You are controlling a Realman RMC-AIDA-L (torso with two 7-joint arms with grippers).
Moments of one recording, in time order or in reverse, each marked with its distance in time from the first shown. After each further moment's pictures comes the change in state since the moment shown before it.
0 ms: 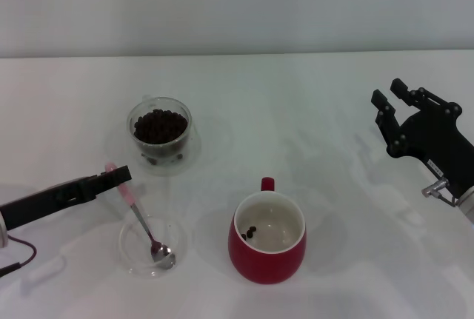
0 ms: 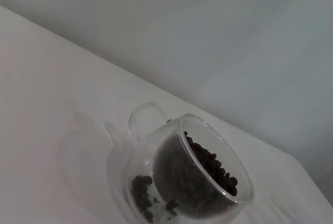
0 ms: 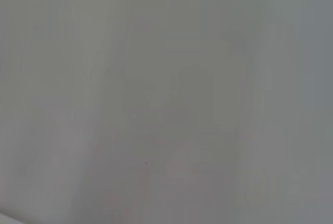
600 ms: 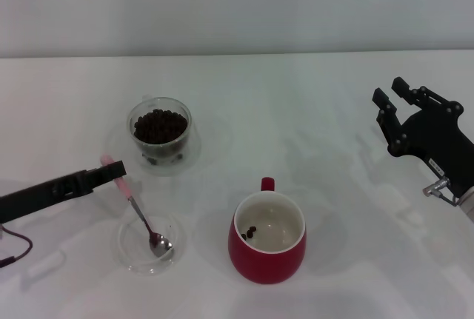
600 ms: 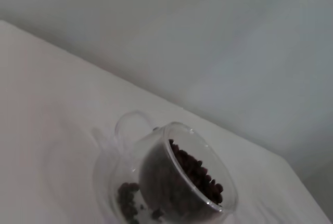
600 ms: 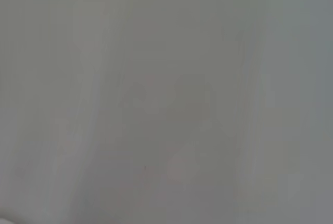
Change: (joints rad) left arm -0.005 0.012 0.001 0.028 0.005 -0.040 -0.037; right arm -0.001 0.000 0.000 -0.001 0.003 -0.008 0.000
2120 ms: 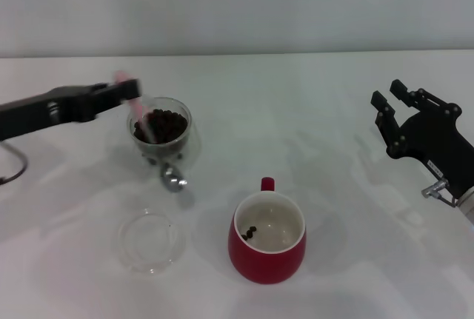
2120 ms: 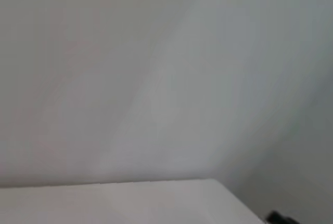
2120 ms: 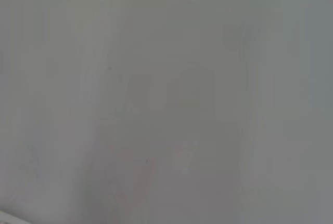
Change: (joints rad) left arm -0.042 0.014 0.063 0.279 -0.094 -0.140 -0.047; right arm 0.000 0.000 -0.002 -0.001 -0.004 0.011 -0.002
